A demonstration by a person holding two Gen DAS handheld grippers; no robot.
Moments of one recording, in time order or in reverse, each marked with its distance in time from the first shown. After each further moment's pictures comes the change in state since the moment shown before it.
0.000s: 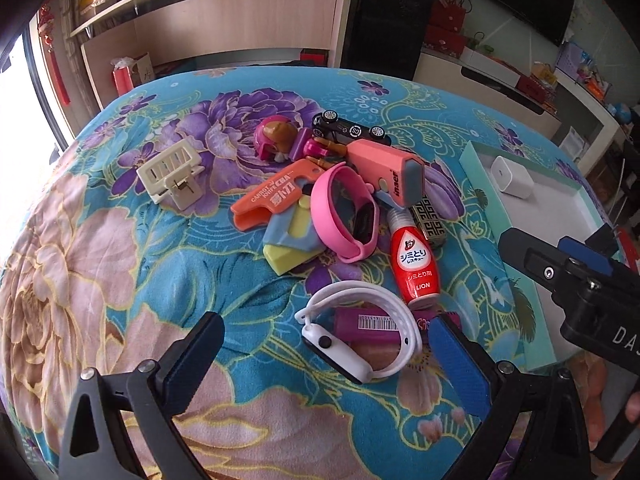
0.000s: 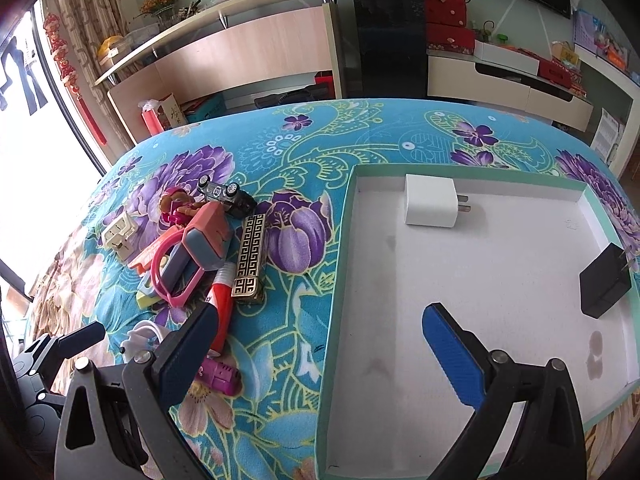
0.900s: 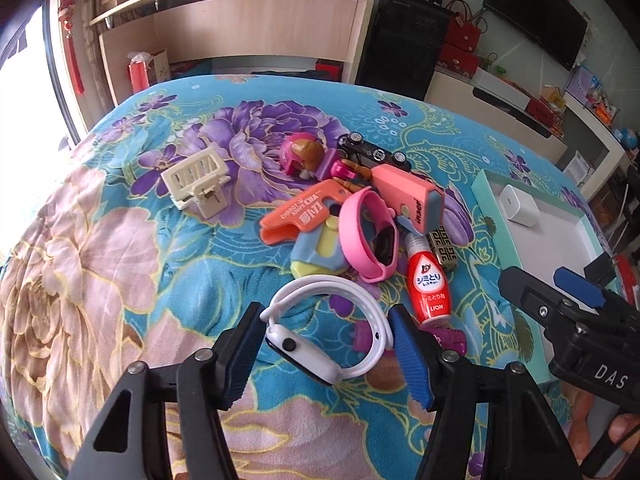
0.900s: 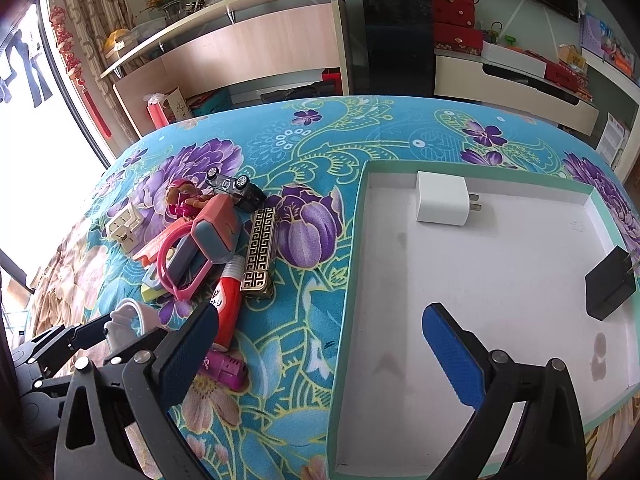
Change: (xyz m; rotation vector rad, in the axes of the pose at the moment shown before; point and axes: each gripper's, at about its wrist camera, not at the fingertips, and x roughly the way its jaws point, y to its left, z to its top) left arm -0.013 0.024 0.007 -0.090 -0.056 0.009; right arm 0.002 0.007 -0.002 -0.023 0.008 0.013
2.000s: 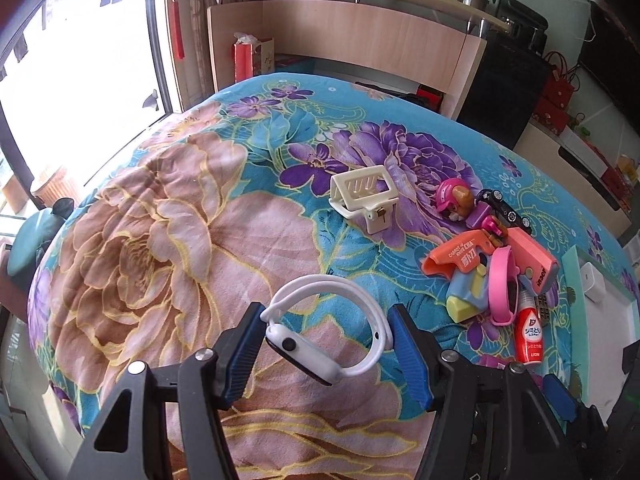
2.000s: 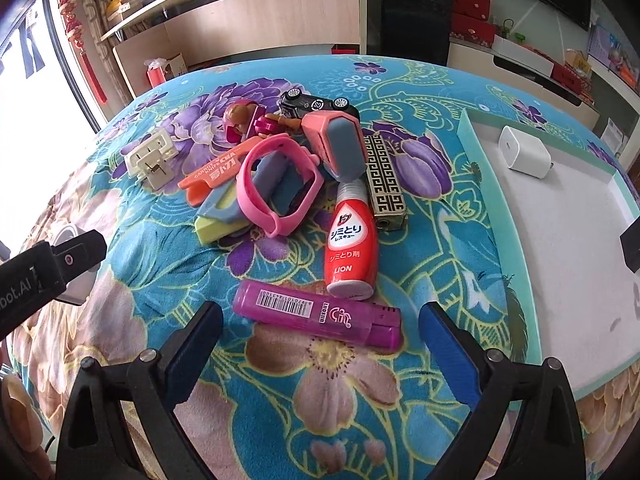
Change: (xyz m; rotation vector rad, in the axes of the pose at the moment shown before) left arm -0.019 0.077 -0.002 -0.238 -0.045 0.205; right arm 0.038 0.098 -0.041 -0.042 0.072 -0.084
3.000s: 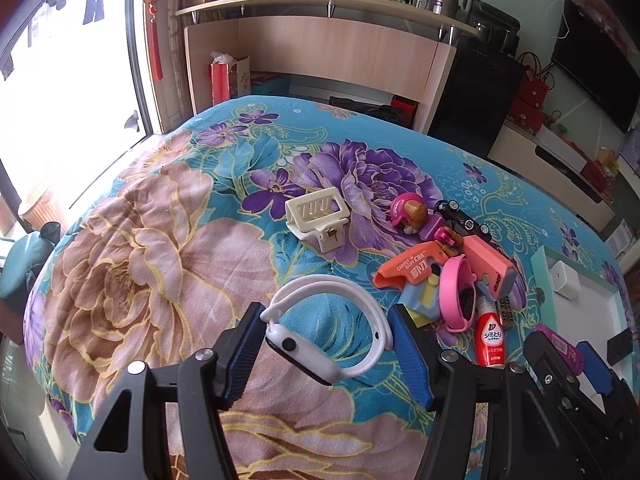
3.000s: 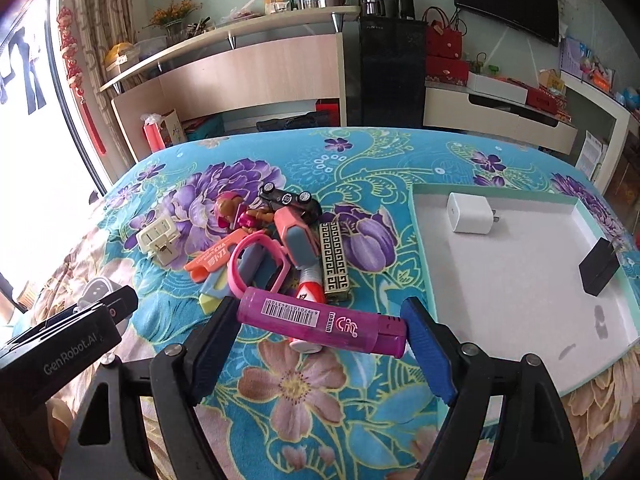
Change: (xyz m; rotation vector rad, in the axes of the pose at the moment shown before) left arm -0.021 -0.029 0.004 0.063 -0.058 -0.065; right arm -0.059 -0.032 0.019 0.066 -0.197 -0.007
